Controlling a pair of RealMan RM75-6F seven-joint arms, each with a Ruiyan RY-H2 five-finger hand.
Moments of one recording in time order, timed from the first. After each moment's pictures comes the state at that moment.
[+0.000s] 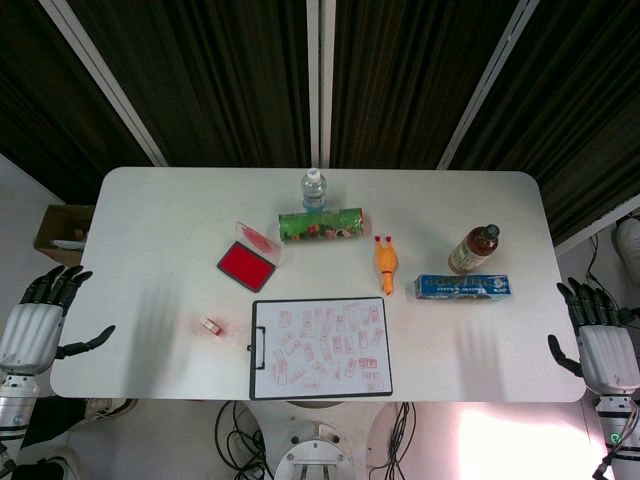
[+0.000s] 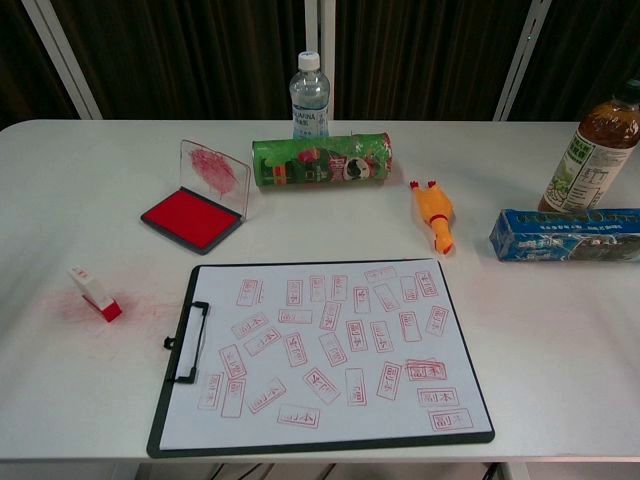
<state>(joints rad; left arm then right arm) -0.11 -1.14 -0.04 -1.56 1.54 1.51 0.03 0.05 -1.21 0.04 -1.43 -1.53 1.50 0.09</state>
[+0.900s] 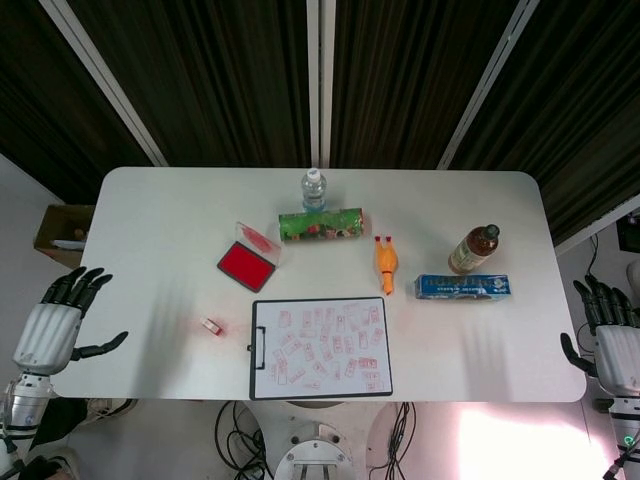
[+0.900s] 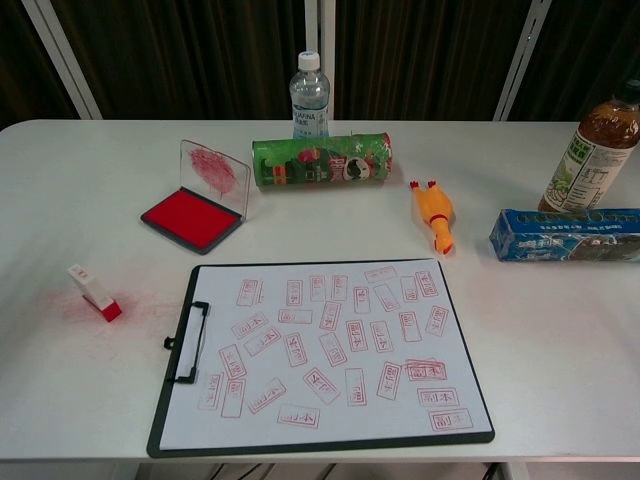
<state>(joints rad) -0.13 -1.16 -0.01 -1.54 1.61 1.50 0.01 0.04 -1.18 0.06 -1.42 -1.51 1.53 0.14</state>
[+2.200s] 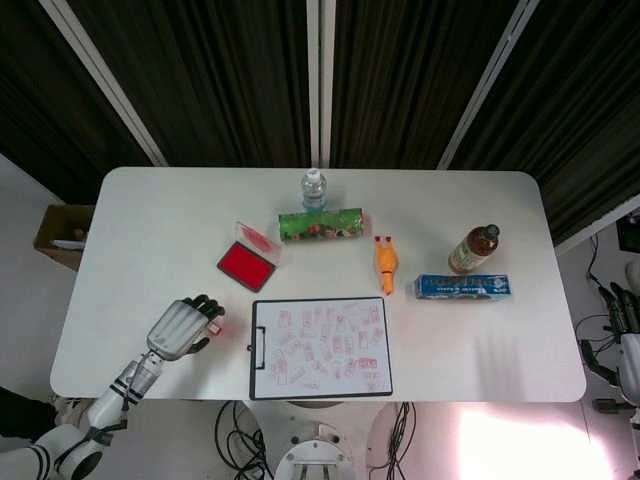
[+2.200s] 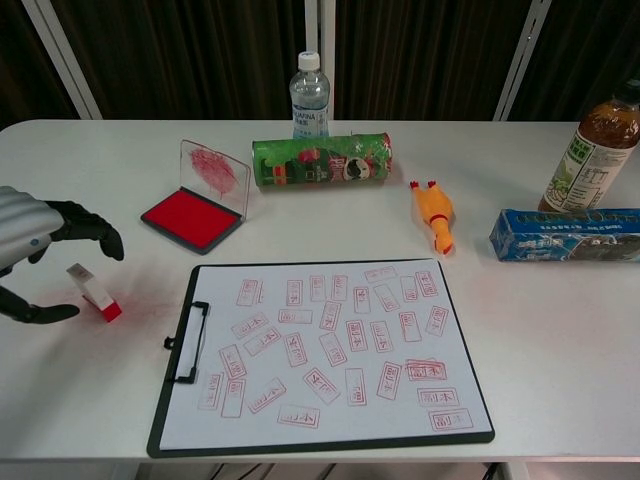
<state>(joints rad) -0.39 -1.55 0.03 -1.24 1.70 1.21 0.17 -0.01 -1.16 0.06 -1.40 -1.50 1.55 0.21</state>
